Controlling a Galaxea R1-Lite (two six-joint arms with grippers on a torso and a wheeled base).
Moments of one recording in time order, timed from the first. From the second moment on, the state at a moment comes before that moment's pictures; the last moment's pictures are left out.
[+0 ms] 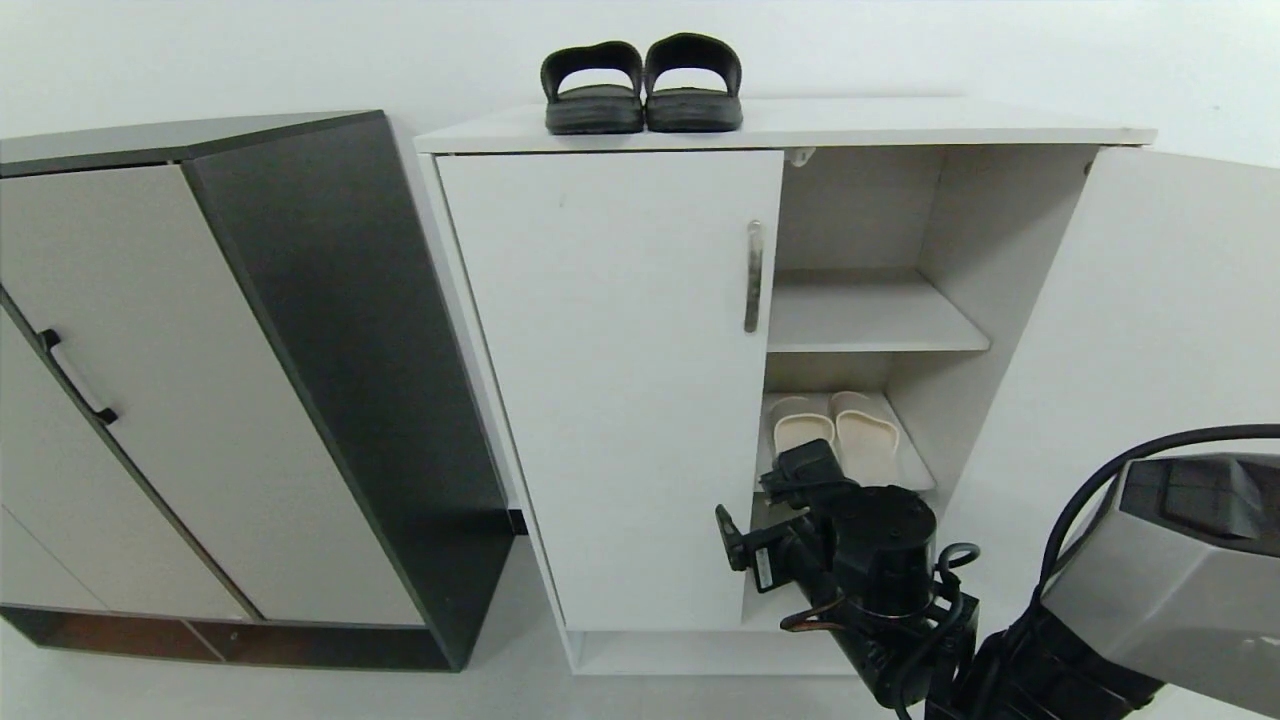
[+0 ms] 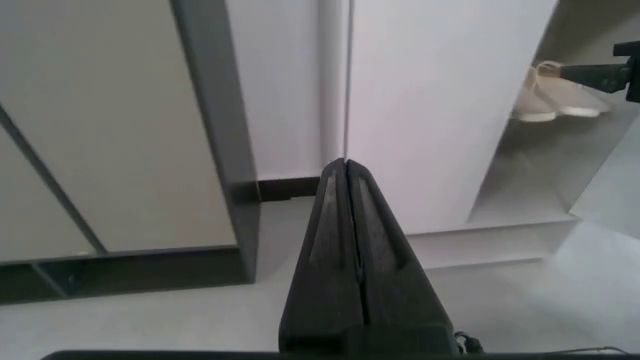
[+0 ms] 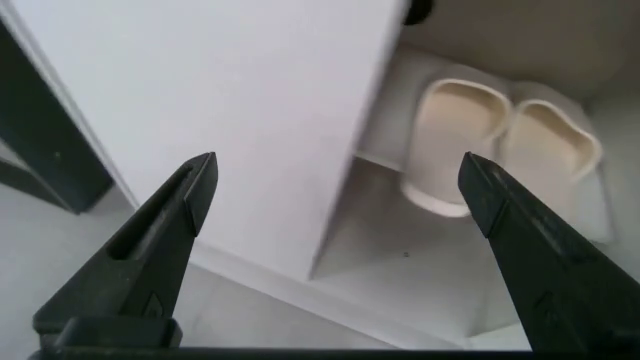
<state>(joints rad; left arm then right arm) 0.00 0.00 0.00 0.00 -0.05 0.02 0.81 2.12 -0.69 -1.29 -0.51 -0.04</state>
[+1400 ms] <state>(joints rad) 0.00 0.00 0.00 0.00 -0.05 0.01 0.82 2.15 -0.66 -1.38 -0.47 -0.07</state>
